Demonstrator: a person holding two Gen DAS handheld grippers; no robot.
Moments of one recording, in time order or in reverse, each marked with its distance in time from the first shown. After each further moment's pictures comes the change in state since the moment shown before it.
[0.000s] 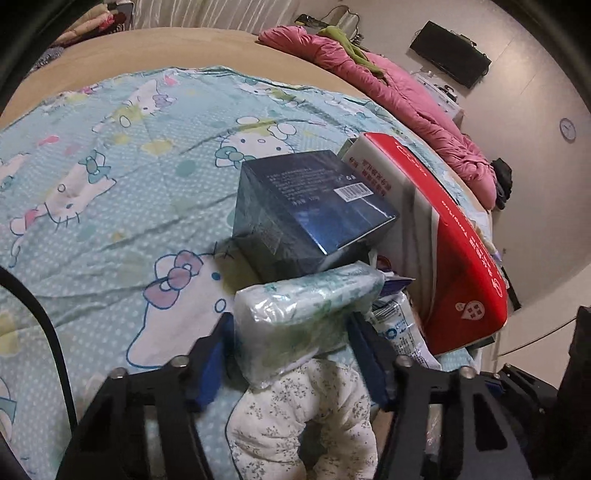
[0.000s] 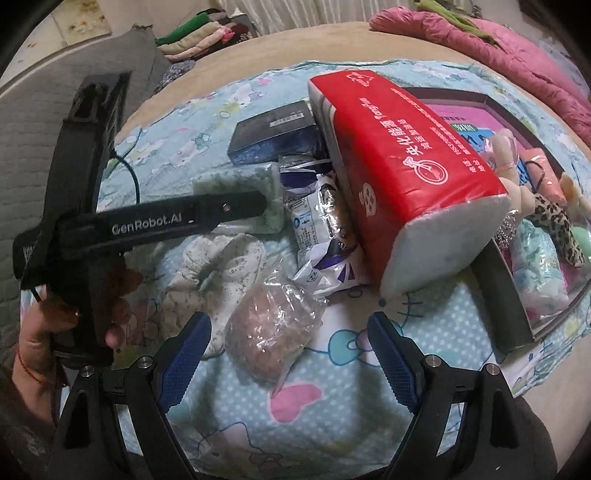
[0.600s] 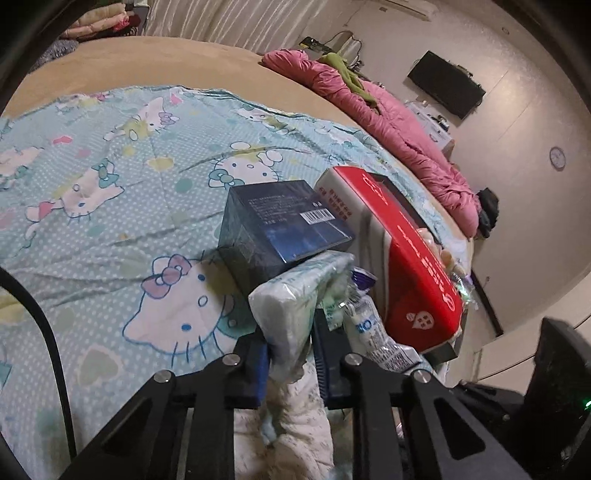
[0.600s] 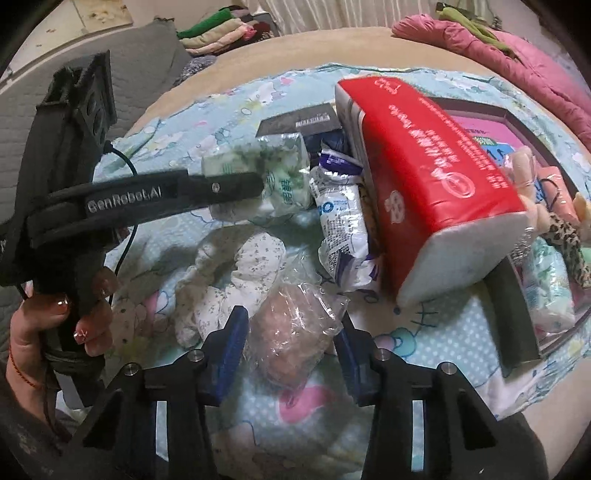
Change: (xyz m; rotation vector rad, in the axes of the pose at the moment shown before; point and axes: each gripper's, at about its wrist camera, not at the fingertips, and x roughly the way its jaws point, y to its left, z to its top) left arm -0.036 -0.018 -0.012 -0.060 -0.091 -0.037; right arm -0.008 0.009 0.001 -0.097 -0.026 0.041
